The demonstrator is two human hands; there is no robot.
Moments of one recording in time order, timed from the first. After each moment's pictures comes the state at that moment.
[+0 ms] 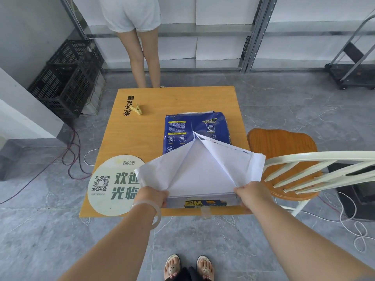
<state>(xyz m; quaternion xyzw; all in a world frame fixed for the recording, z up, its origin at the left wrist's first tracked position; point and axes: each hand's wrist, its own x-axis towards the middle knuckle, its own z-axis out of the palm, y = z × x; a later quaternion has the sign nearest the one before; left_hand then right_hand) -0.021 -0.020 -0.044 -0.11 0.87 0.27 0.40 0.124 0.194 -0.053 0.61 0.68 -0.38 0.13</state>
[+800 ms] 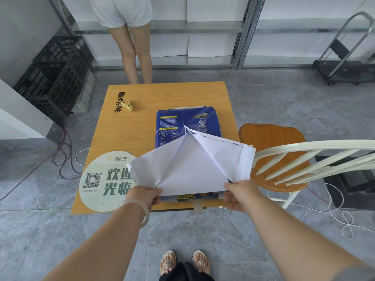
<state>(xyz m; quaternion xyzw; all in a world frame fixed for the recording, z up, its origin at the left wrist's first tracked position) -0.015 -0.038 -0.065 -0.17 0.78 0.44 0.41 0.144 0.187 -0.062 0.60 0.52 -0.60 0.07</state>
